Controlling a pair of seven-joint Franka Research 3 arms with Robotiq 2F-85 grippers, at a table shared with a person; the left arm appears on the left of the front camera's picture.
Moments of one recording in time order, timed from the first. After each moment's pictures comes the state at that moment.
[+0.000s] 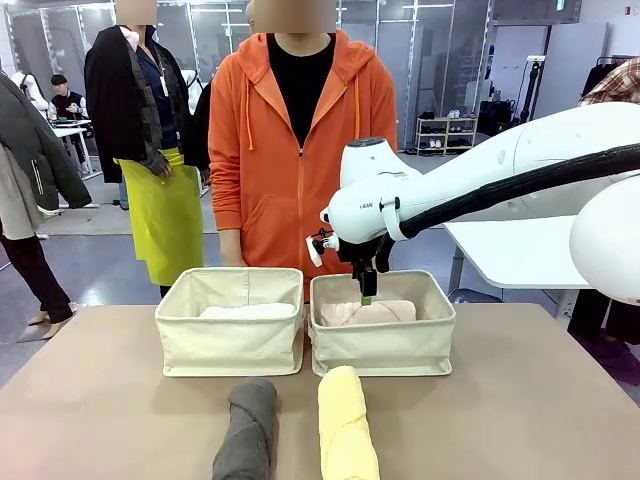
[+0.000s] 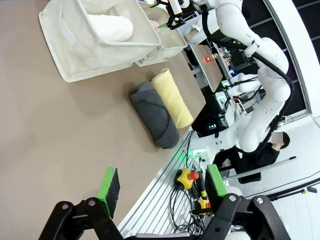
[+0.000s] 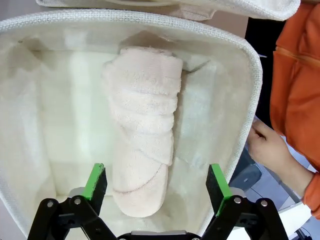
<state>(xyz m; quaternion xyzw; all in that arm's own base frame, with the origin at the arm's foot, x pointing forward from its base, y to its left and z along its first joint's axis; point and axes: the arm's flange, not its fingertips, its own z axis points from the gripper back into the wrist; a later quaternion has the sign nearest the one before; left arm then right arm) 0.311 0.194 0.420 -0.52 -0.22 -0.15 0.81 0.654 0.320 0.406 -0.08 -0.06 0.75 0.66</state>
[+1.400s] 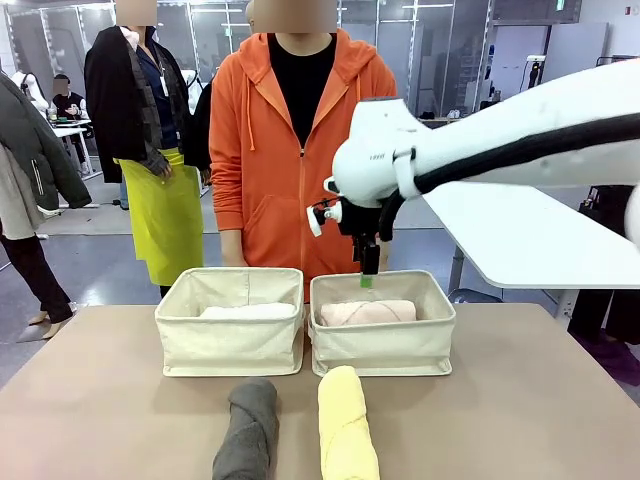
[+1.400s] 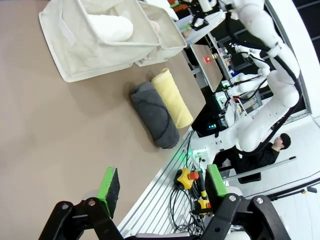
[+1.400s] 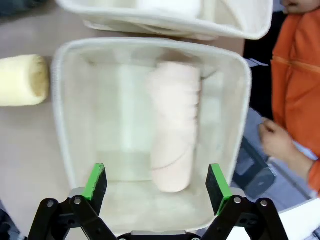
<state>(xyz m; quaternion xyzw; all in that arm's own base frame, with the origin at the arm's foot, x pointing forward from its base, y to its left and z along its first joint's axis) 0.311 0.194 0.420 -0.52 -0.22 -0.15 0.81 0.606 0.307 0.485 -0.02 -0.06 0.73 0.68</state>
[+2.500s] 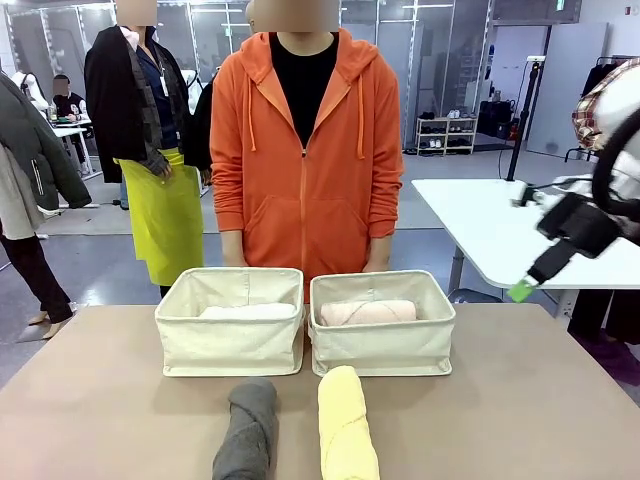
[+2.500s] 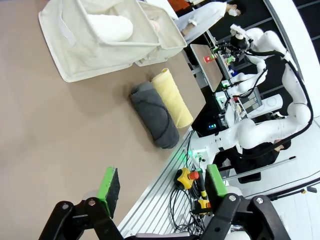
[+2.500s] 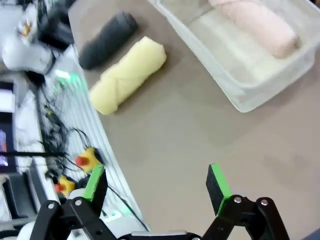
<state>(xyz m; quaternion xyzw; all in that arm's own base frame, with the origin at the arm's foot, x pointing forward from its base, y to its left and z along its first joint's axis) 0.312 0.194 0.420 -0.52 -0.22 -0.15 0.81 0.452 -0.021 0.487 0.36 -0.10 0.38 0.85</state>
